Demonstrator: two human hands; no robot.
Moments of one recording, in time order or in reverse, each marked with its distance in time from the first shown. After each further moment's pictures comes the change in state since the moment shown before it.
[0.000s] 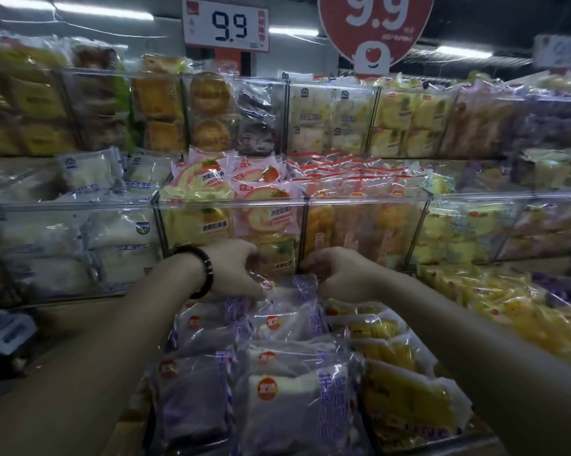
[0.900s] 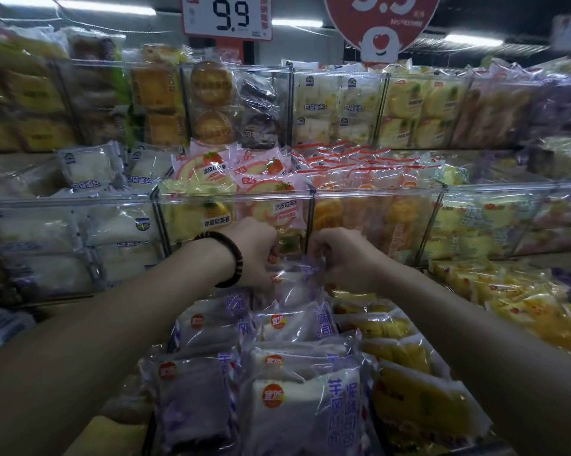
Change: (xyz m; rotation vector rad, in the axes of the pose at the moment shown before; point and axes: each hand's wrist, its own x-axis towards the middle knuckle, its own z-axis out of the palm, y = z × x) left_hand 0.029 0.014 -0.001 0.448 0.152 0.058; right_hand 0.018 0.009 0.000 -0.100 0.191 -0.198
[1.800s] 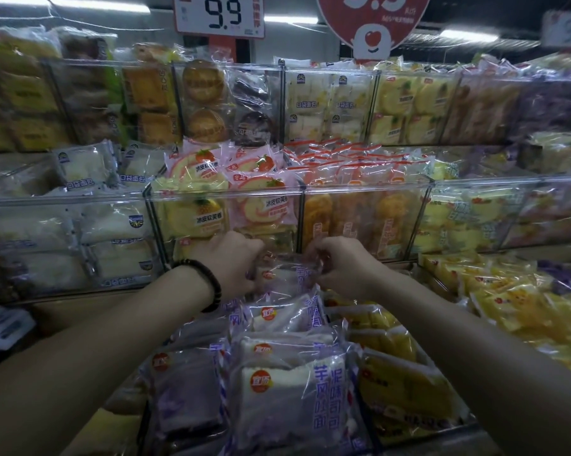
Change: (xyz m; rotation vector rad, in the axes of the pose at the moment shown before) left_hand -0.030 0.002 0.026 0.009 0.197 -0.004; right_hand -0.019 0.010 0.014 0.078 0.034 0.099
